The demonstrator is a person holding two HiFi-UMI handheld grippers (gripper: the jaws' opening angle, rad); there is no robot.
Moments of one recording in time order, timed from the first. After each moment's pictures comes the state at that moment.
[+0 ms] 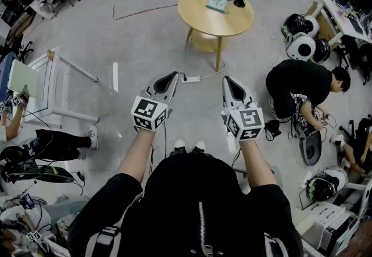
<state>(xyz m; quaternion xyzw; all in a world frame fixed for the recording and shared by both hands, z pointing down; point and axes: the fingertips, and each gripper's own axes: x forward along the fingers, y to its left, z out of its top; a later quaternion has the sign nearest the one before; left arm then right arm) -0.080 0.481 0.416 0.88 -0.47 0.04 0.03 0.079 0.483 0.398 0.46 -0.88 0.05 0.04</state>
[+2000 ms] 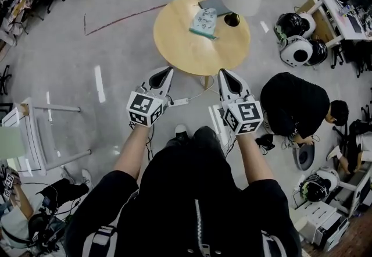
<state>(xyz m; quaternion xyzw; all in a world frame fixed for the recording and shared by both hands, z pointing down) -0.088 0.071 0.468 0.90 -0.42 0.06 0.07 0.067 0.084 0.433 0.50 -0.86 0.09 0.06</state>
